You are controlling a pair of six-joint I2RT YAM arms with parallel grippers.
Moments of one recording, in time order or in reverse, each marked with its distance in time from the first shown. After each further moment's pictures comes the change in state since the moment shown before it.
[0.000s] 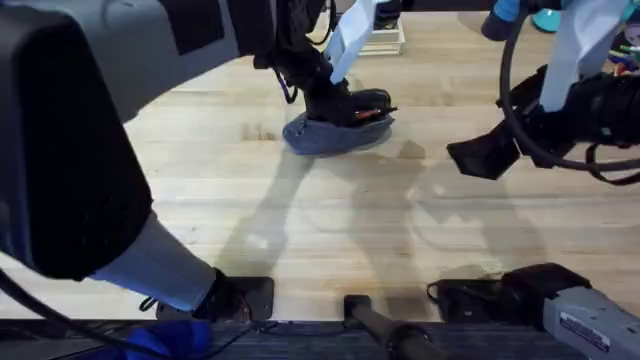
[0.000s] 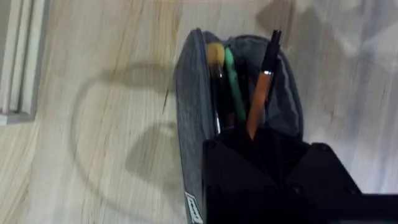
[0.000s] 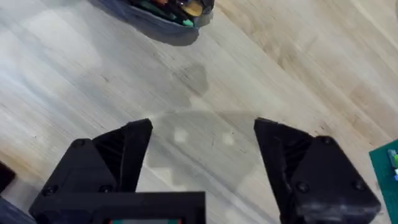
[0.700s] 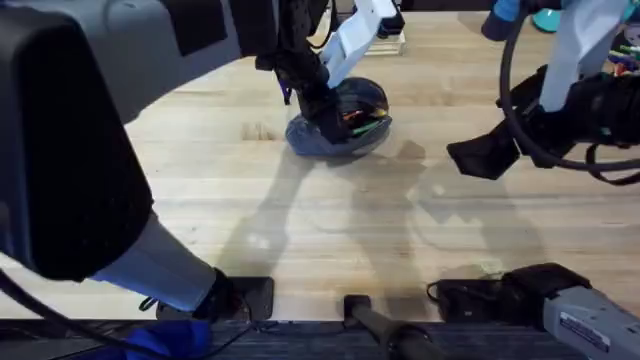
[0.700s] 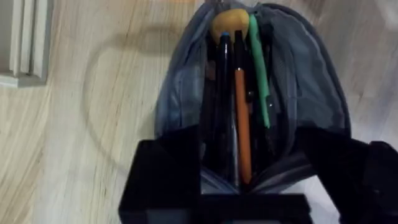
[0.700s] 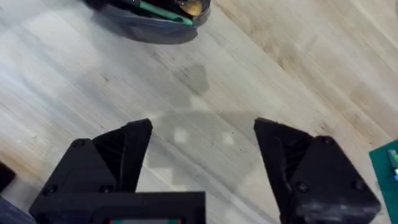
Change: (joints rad) left arm -0.008 0.000 0.001 -0.029 -0.164 -0.014; right arm 0.000 0.000 0.000 0.000 0.000 0.000
